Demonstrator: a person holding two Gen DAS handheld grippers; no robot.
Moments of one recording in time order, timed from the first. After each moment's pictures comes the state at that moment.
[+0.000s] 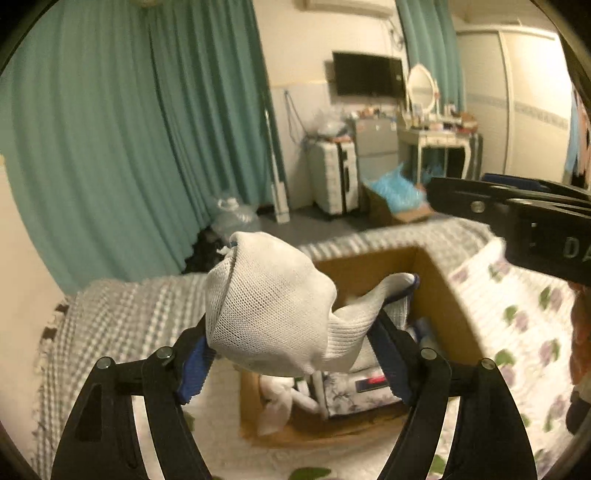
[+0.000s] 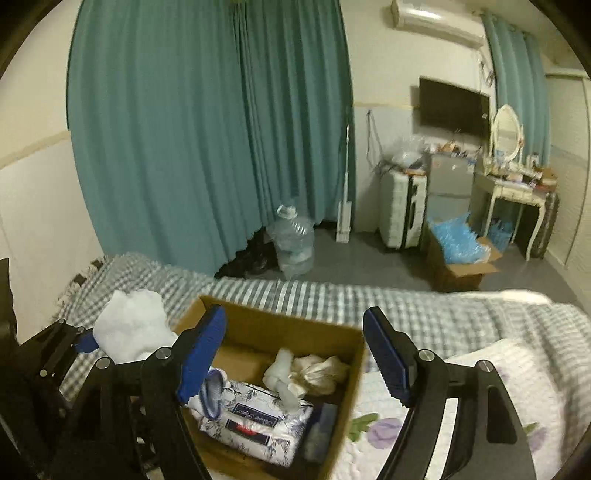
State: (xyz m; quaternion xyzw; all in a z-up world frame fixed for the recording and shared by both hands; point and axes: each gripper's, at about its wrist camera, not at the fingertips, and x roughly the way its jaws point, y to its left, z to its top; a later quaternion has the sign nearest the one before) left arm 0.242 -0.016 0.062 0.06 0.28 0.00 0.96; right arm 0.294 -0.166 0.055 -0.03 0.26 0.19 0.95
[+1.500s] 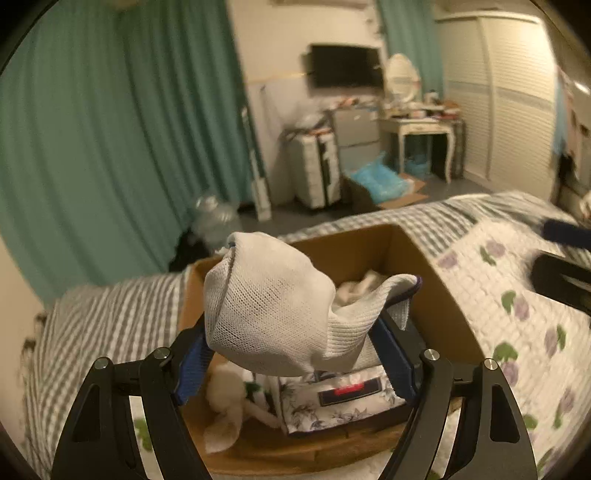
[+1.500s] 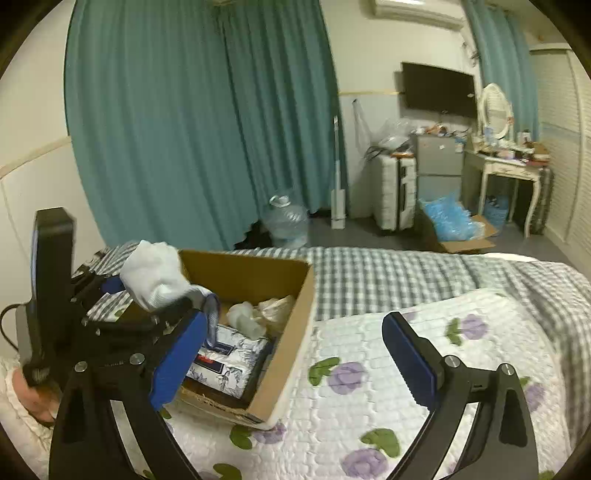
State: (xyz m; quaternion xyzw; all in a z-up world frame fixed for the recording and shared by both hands) left arm 0.273 -0.045 0.007 0.10 0.29 -0.04 0.95; right arm 0.254 -0.261 0.019 0.00 0.27 0.20 0.94
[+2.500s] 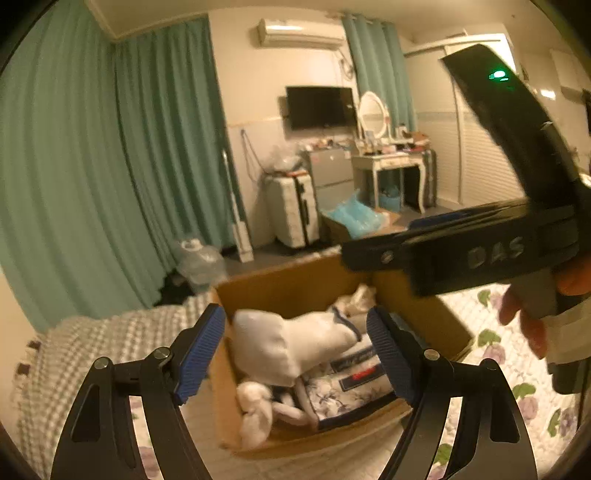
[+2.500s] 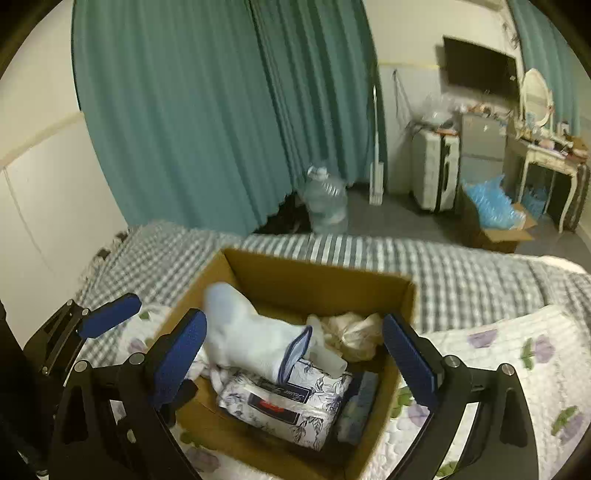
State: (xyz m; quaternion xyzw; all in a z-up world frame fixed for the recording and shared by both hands) left arm 0.229 -0.010 0.040 0.09 0.21 -0.09 0.97; right arm 0.308 -0.168 0.010 -0.01 0.33 0.26 0.91
